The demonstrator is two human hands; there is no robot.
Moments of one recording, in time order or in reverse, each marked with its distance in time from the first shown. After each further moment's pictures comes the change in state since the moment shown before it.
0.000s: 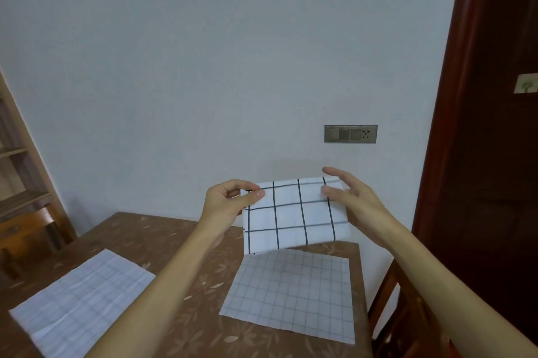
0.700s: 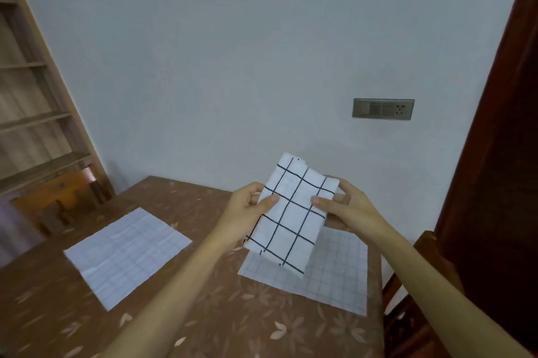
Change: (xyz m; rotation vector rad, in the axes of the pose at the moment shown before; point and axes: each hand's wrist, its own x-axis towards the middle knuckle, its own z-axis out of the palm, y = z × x) left_hand -0.054 -0.030 0.000 0.178 -0.130 -0.071; right_hand -0.008 0.046 0.040 0.065 -0.113 0.146
